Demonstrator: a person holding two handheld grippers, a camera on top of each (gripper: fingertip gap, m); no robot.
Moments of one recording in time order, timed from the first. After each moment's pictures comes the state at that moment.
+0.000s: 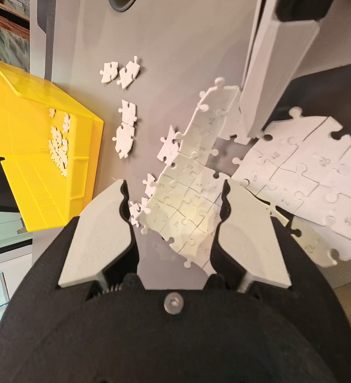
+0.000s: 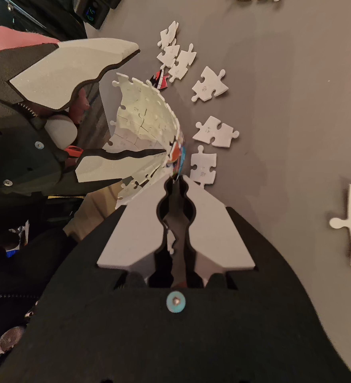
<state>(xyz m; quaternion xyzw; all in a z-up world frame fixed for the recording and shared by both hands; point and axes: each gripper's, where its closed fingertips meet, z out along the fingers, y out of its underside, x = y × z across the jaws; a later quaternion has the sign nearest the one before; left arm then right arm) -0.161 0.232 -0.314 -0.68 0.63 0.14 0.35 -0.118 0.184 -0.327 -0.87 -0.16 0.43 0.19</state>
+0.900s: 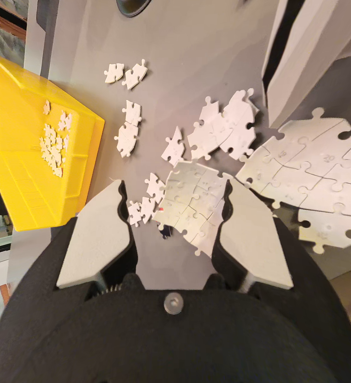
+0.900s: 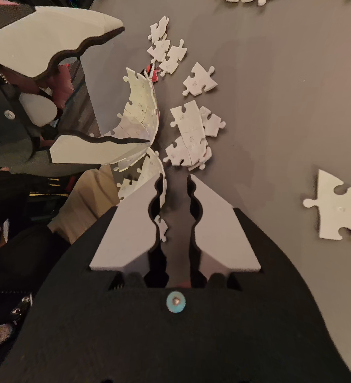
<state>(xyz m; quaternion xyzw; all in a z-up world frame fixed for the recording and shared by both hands) -0.162 0.234 -0.305 -0.70 0.61 0.11 0.35 -0.104 0.181 -0.327 -0.88 -0.17 0.39 0.20</state>
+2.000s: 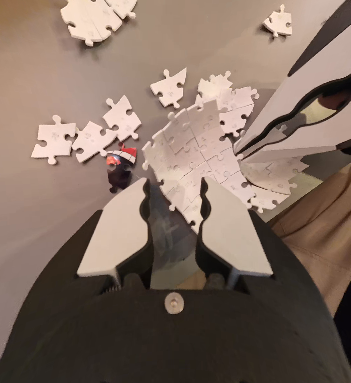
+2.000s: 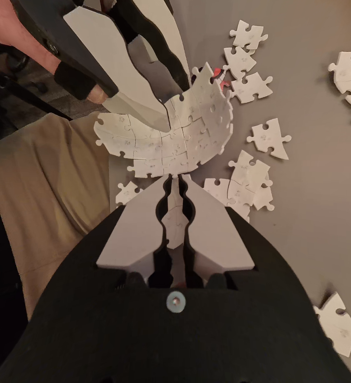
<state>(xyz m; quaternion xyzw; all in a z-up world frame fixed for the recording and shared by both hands) -0.206 0.213 -0.328 -0.87 0.40 -0.23 0.19 -0.159 0.177 -0.325 -0.83 -0.42 0.28 0.23</state>
